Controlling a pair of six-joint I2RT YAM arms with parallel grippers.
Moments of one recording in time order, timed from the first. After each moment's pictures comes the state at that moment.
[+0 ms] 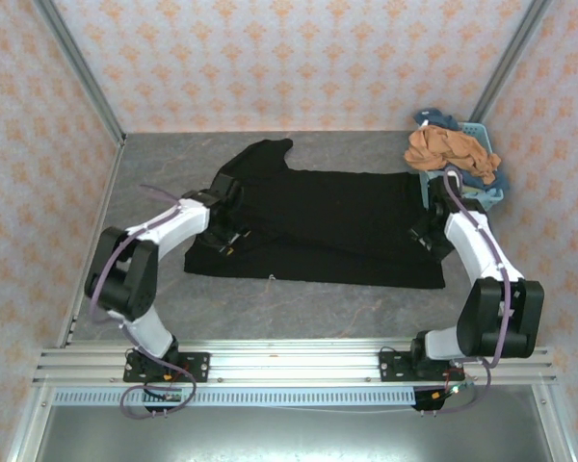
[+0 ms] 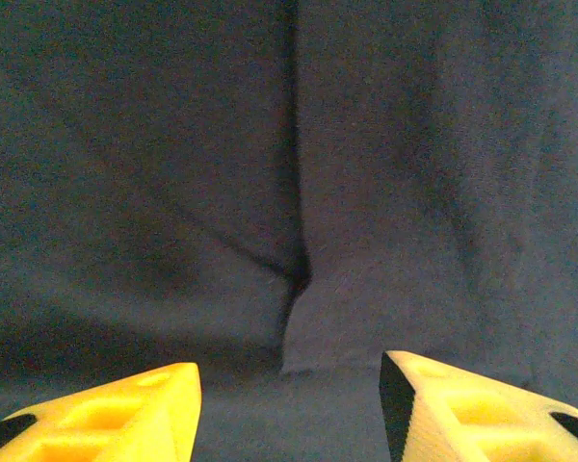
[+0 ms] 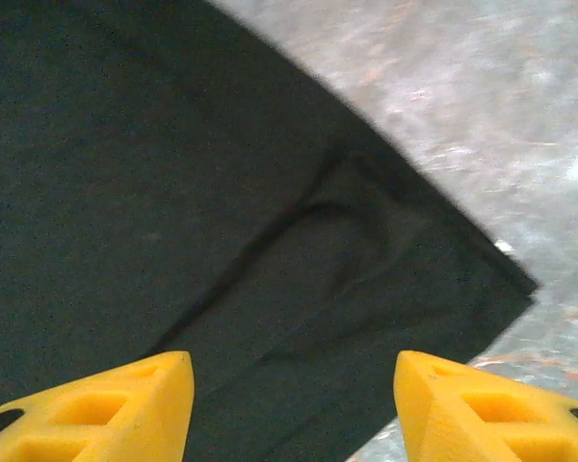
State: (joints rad) left arm -0.31 1.72 1.14 -0.73 0.09 -1.18; right arm -0.06 1.39 1.03 -0.95 0.08 0.81
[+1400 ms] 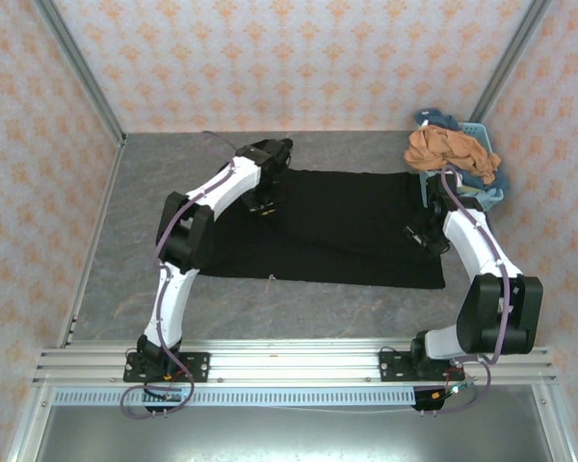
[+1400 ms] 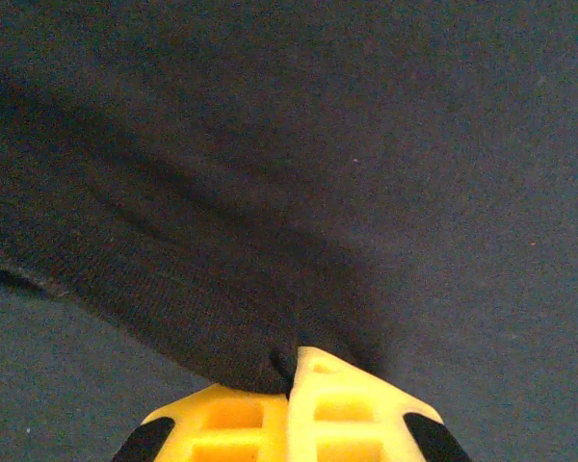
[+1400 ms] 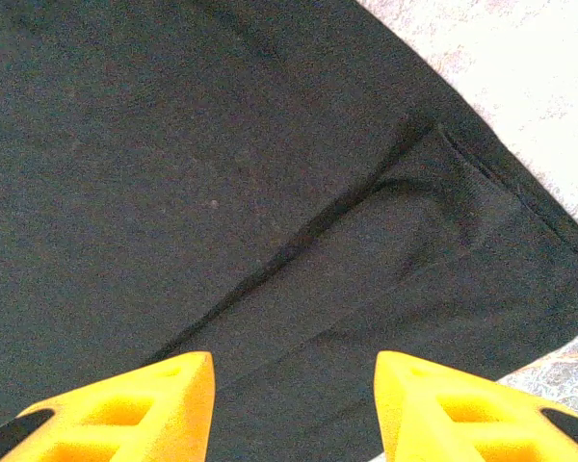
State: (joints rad) left arm -0.43 2.29 2.01 -1.14 -0.04 -0.78; right arm -0.06 1.41 1.03 -0.92 0.01 0.80
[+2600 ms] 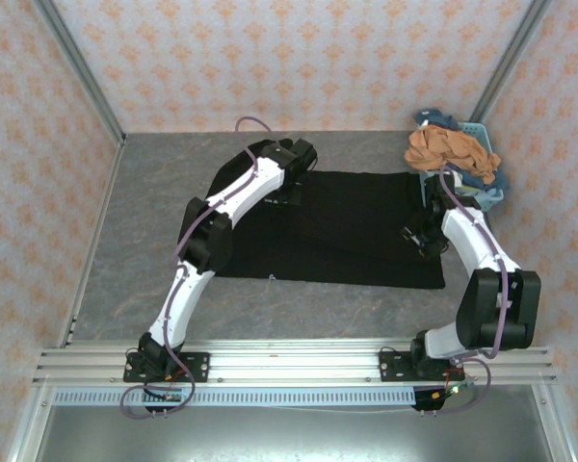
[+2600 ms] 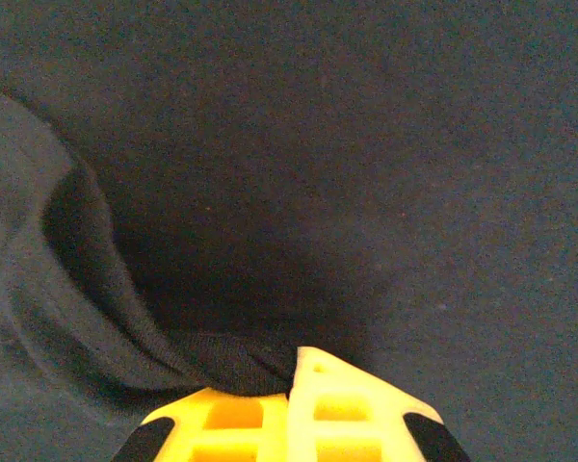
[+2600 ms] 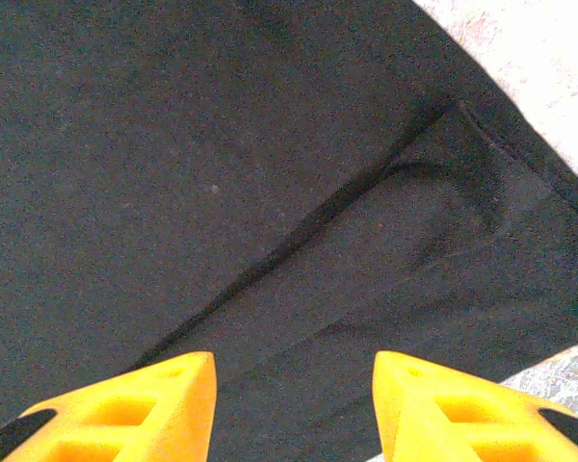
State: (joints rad) left arm -0.54 2.41 2.26 -1.24 -0.22 -0.46; right arm -0.06 1.44 1.03 -0.92 -0.04 0.81
